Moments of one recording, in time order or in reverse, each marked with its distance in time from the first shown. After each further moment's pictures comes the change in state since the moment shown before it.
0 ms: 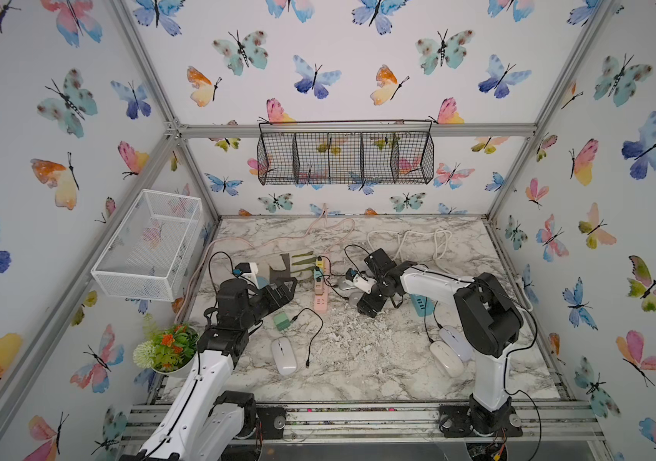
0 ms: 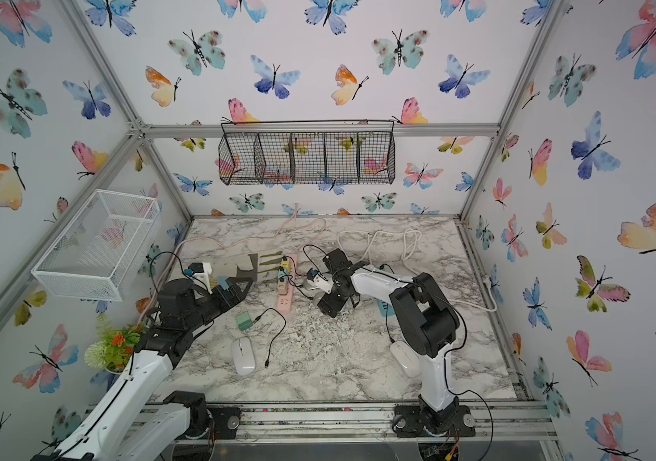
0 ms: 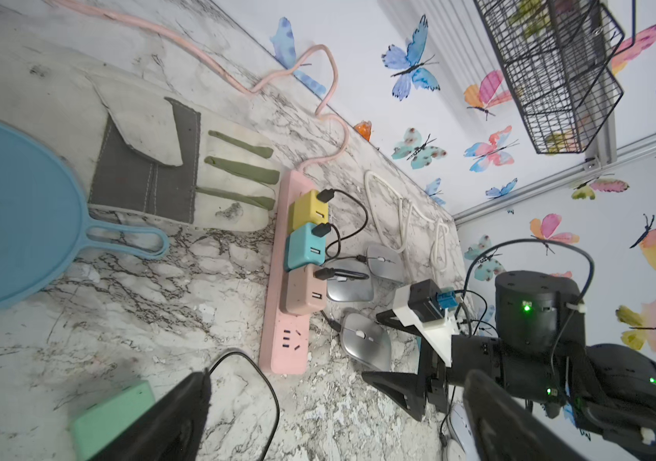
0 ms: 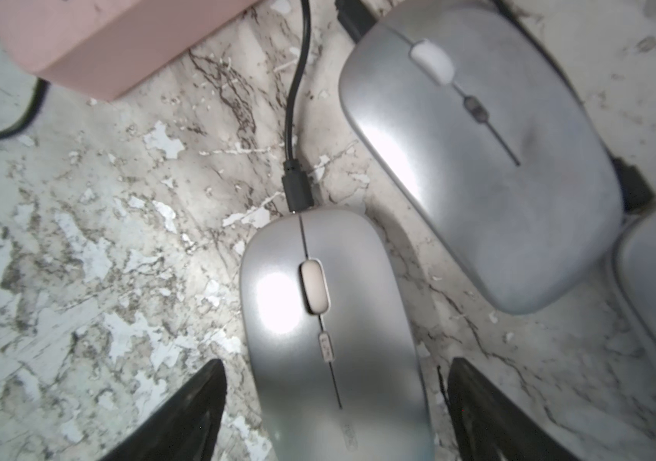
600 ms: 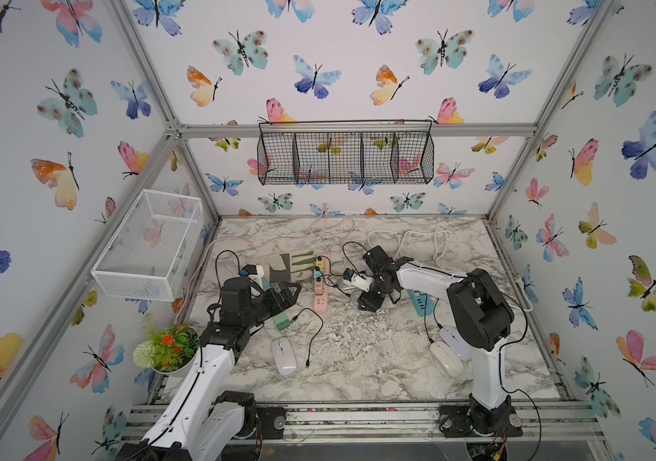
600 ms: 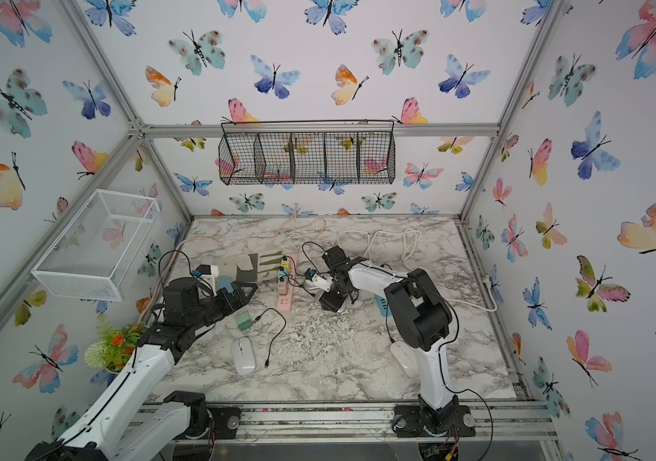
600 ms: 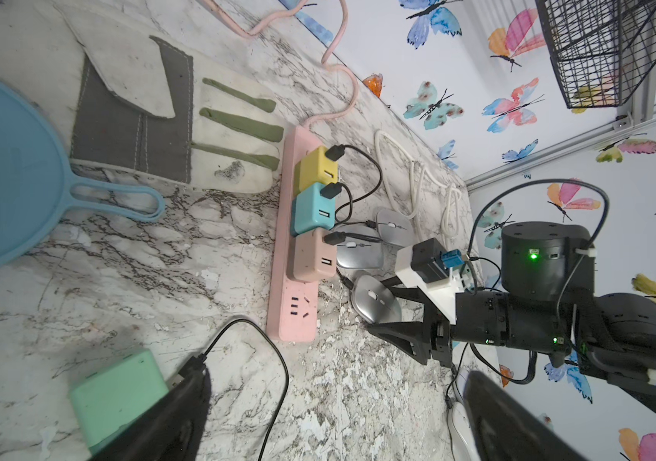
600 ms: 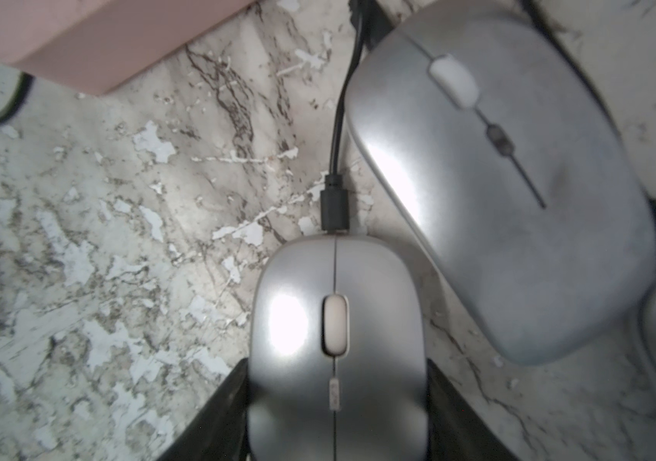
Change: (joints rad) left arm 0.000 0.034 0.015 -0.059 0.043 0.038; right arm -0.006 0.057 0.061 -0.035 -0.037 -0.053
